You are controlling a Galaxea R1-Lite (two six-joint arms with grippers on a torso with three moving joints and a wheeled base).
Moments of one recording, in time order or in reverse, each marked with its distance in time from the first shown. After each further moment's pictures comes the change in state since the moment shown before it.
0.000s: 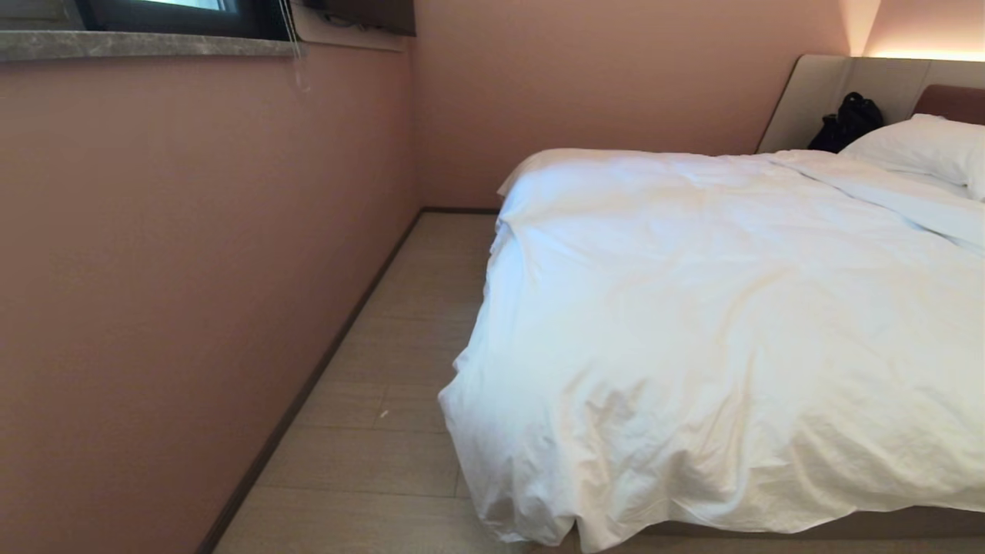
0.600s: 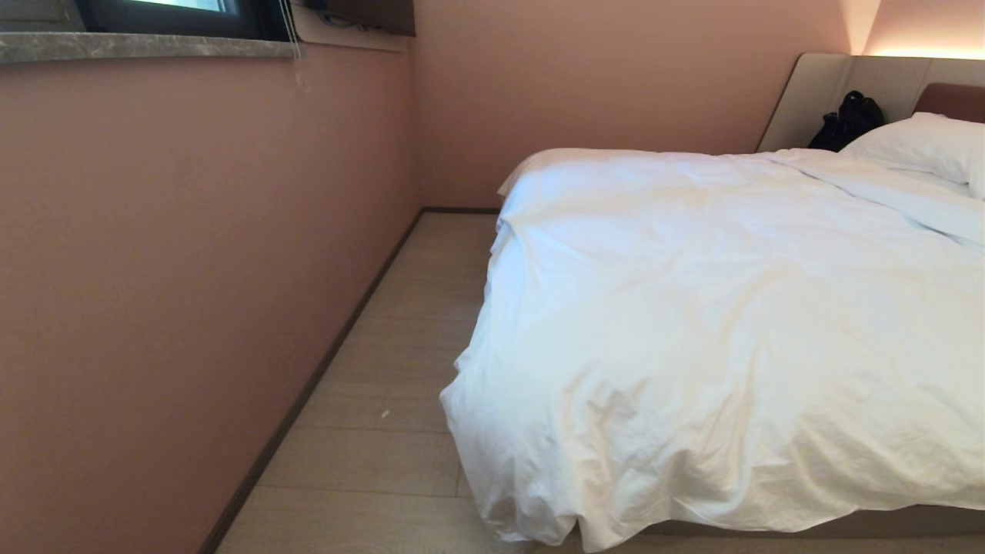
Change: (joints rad) left arm 0.000 0.000 0.000 -0.004 0.001 -0.001; right arm 0.000 0.000 0.000 0.001 0.000 0.000
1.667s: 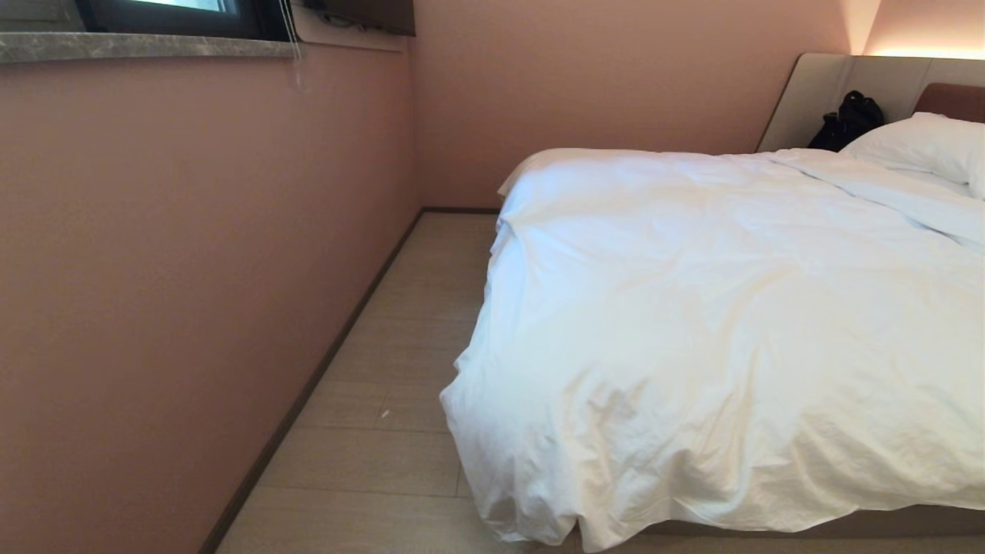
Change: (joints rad) left arm 0.000 0.000 0.000 0.000 0.000 -0.004; right arm 0.000 0.000 0.000 0.000 0.000 0.000
